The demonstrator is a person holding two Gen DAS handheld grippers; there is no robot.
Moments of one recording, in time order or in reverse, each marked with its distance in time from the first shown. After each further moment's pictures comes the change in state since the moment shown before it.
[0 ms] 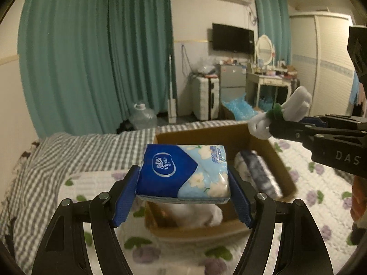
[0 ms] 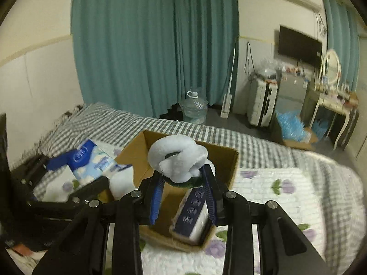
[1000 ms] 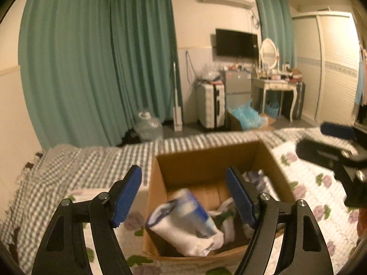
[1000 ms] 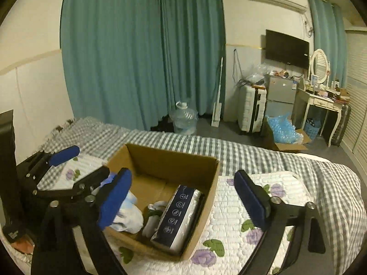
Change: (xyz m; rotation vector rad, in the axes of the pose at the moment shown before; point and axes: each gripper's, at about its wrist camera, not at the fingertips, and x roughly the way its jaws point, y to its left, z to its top) left arm -0.010 -0.014 0.034 0.006 -0.064 0.042; right arm -0.024 -0.024 -0.004 0.043 -0.097 -0.071
